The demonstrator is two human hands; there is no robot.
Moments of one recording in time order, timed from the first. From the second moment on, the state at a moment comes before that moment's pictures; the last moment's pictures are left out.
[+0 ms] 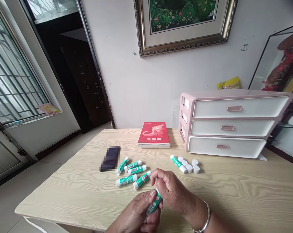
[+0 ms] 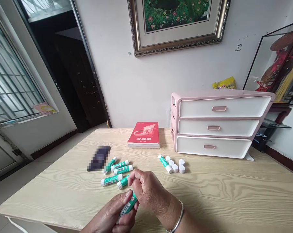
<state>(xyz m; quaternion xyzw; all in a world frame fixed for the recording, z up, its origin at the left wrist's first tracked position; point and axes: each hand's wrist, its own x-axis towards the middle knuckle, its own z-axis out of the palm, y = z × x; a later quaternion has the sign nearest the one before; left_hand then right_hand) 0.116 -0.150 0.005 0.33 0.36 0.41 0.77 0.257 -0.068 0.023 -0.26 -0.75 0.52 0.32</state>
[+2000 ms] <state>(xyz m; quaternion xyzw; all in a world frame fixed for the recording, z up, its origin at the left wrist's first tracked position) -0.015 -0.013 -0.015 0.70 0.69 0.17 -0.03 0.366 0.040 0.018 -0.78 -0.57 0.09 0.23</state>
